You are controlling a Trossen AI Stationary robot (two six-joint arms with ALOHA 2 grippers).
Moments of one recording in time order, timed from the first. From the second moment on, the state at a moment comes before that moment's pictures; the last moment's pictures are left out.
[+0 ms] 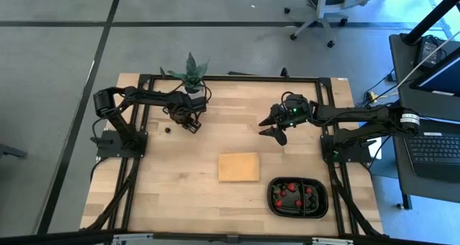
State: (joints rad) left arm 0.41 1.65 0.88 -0.84 -0.15 -0.62; right arm -0.31 1.19 0.52 0.14 -0.42 0.20
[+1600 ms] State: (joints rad) left arm -0.05 1.65 1.04 0.09 0.27 -0.11; right arm -0.31 1.19 0.52 0.13 -0.42 0.17
